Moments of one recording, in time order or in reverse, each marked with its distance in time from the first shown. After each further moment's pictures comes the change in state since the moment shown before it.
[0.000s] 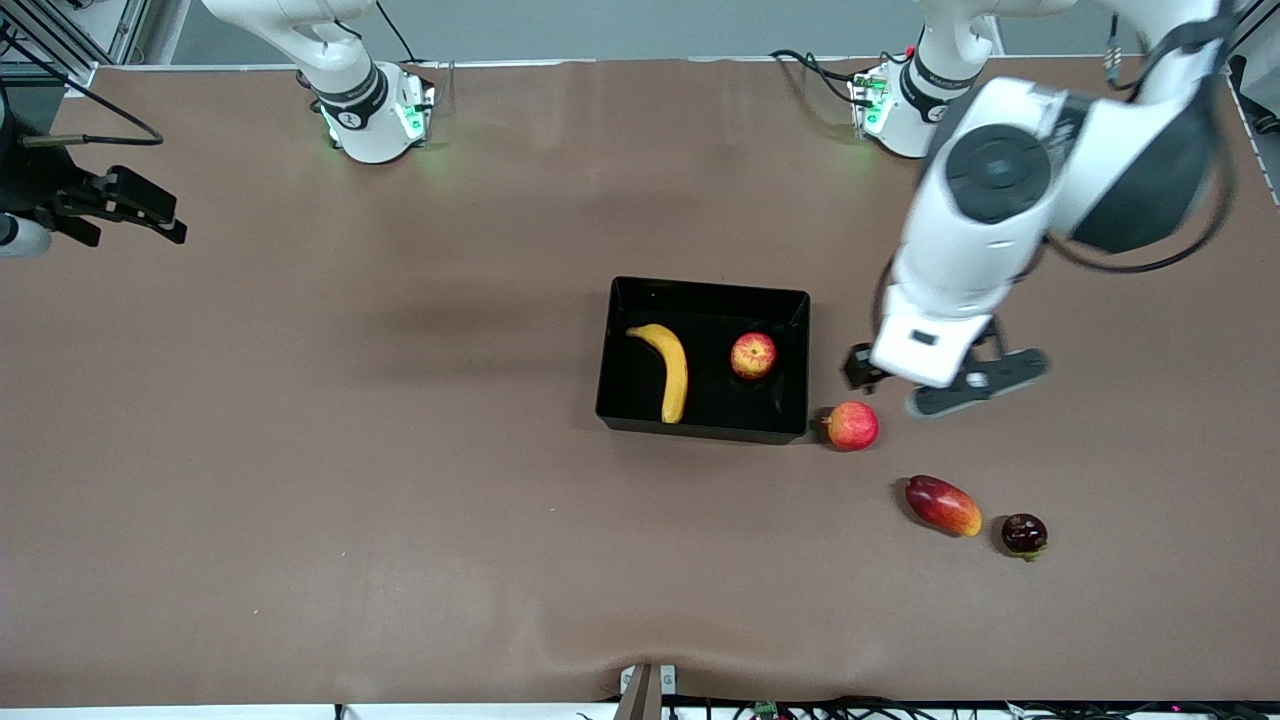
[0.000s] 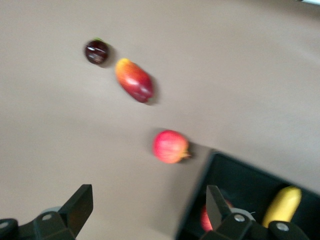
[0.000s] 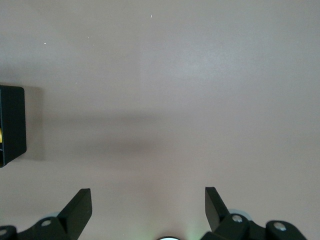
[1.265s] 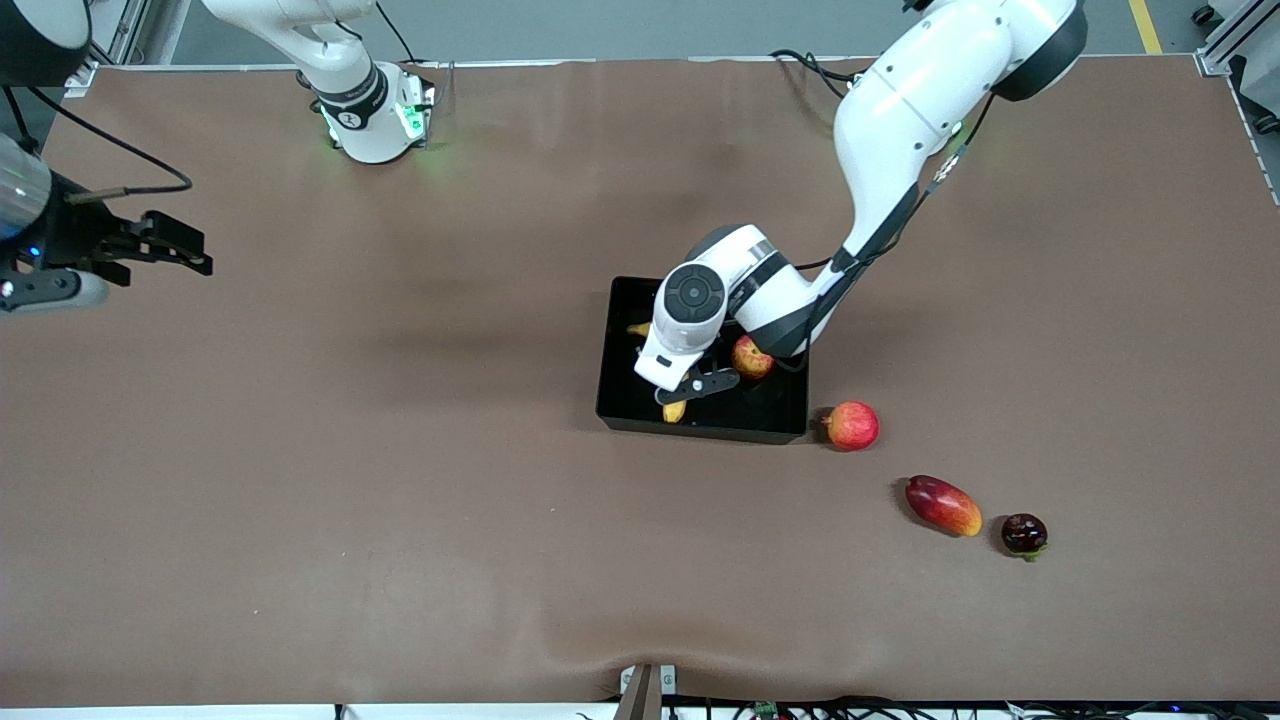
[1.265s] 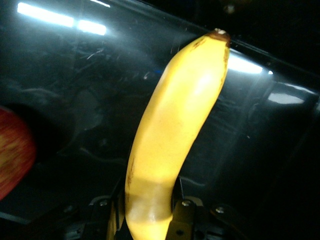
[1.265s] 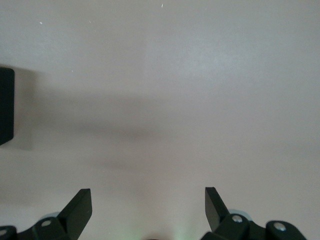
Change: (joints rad) left arm -0.337 0.515 -0.033 -0.119 -0.056 0.535 -0.417; right arm -0.004 0.061 0.007 -0.017 0.001 0.041 -0.110
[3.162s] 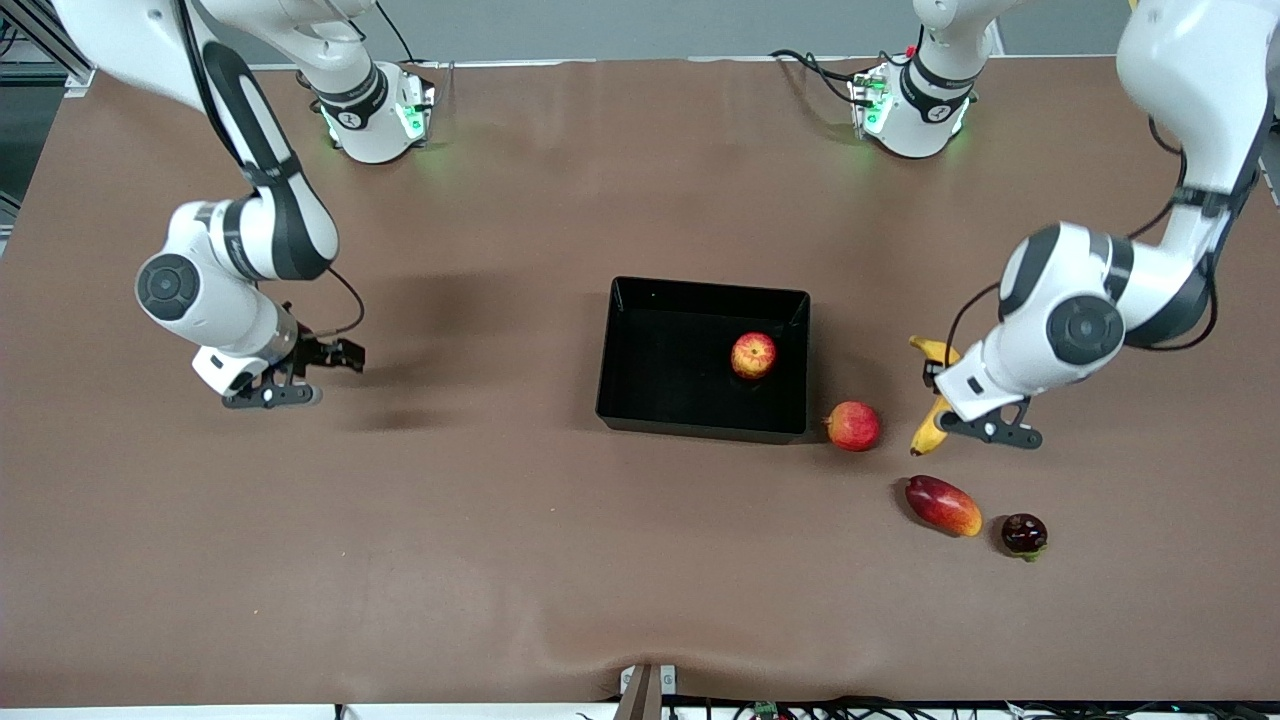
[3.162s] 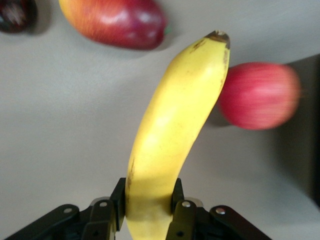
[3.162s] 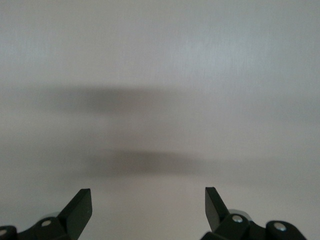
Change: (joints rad) left arm 0.819 -0.450 -0.233 -0.353 0.058 -0.170 1.003; right arm 0.051 0.219 -0.006 -0.601 0.000 0.783 0.049
